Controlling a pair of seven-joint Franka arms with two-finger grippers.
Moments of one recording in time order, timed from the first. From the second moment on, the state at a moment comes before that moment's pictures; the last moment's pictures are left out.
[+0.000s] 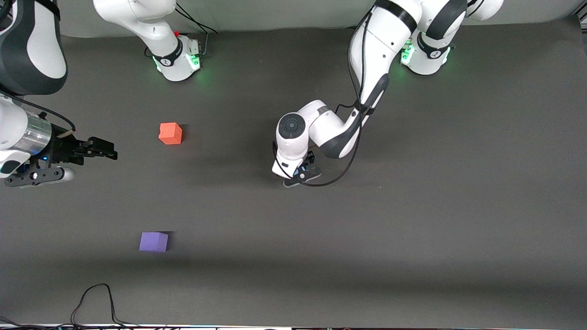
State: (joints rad) left arm -0.74 0.84 -0.10 -1.42 0.07 2.30 -1.24; right arm 0.13 0.12 -0.12 -1.65 0.07 1.67 -0.10
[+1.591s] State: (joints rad) left arm 0.09 0.26 -0.07 -1.47 0.03 1.63 -0.24; right arm 0.78 0.56 -0.10 -1.63 0.17 2.23 0.51
